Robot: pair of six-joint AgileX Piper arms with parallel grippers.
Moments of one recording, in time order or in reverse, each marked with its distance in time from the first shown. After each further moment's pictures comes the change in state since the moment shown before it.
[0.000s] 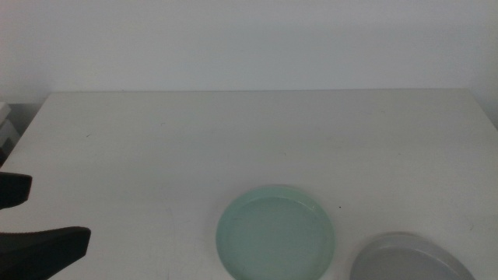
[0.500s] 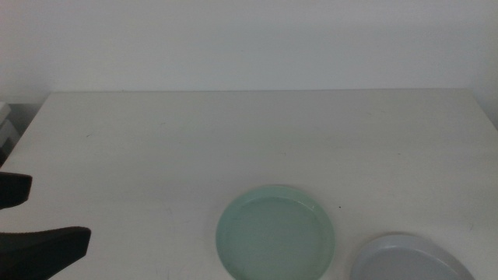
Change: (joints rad) left arm 0.000 0.000 0.000 0.000 0.000 0.000; right arm 0.000 0.329 -0.566 -0.023 0.572 0.000
